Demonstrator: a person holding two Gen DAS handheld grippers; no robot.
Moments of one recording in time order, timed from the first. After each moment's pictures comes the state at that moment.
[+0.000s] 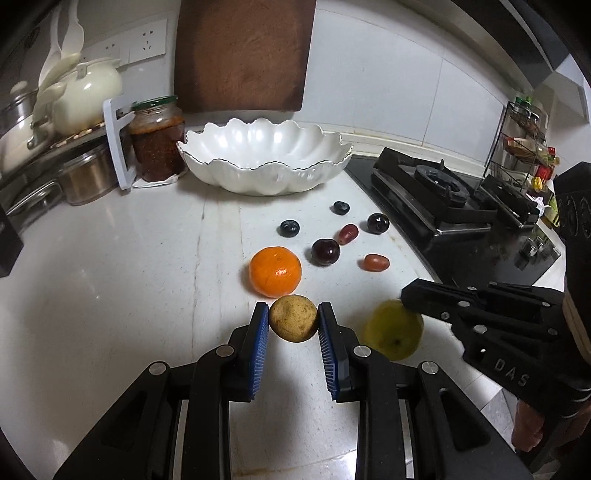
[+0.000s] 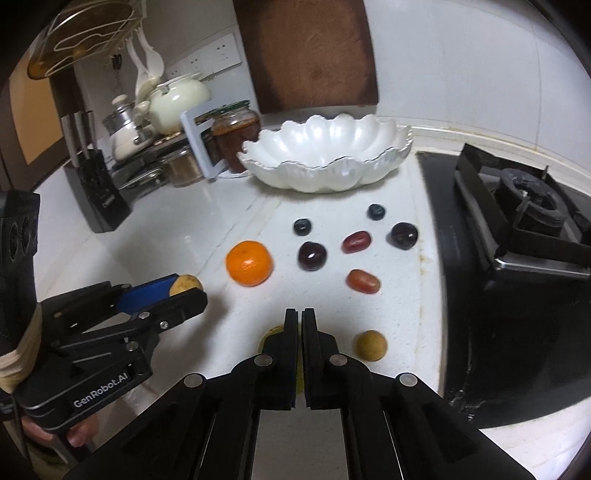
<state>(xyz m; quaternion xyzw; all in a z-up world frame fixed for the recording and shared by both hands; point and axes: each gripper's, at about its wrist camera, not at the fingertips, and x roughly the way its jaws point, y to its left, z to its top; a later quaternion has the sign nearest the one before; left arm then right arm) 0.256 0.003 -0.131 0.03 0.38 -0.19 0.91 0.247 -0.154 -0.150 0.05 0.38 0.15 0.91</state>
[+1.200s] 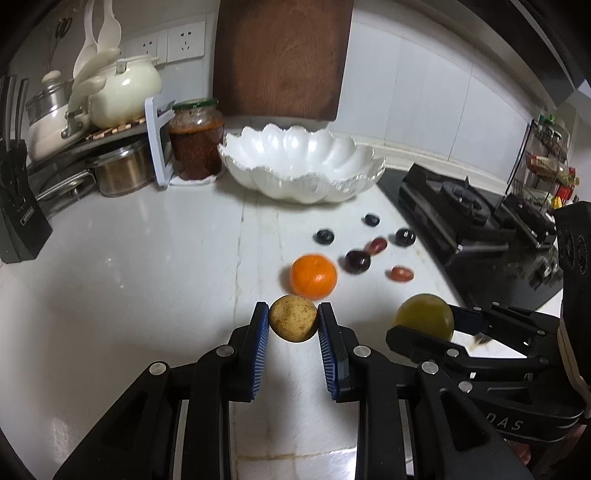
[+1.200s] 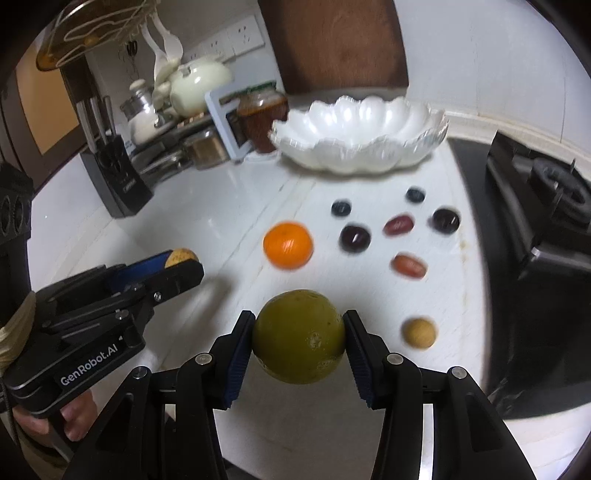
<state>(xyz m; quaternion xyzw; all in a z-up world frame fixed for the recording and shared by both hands) 0.253 0.024 -0.112 0.00 0.37 -0.14 0.92 0.250 -0.134 -0.152 0.06 0.40 0.19 0.89</state>
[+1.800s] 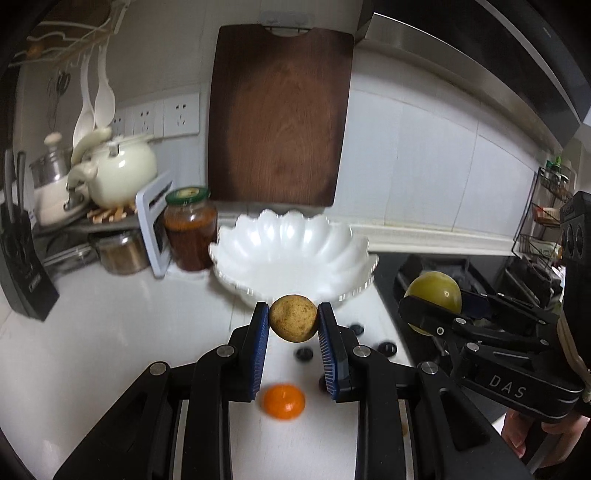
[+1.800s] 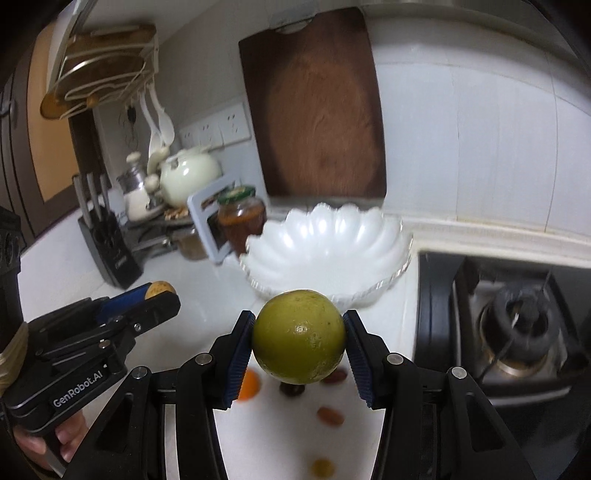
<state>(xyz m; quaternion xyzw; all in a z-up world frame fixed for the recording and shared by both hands) 0.302 -0.017 -0.030 -0.01 0.28 -0.11 0.95 0.312 -0.187 -0.064 0.04 0.28 0.18 0.94</state>
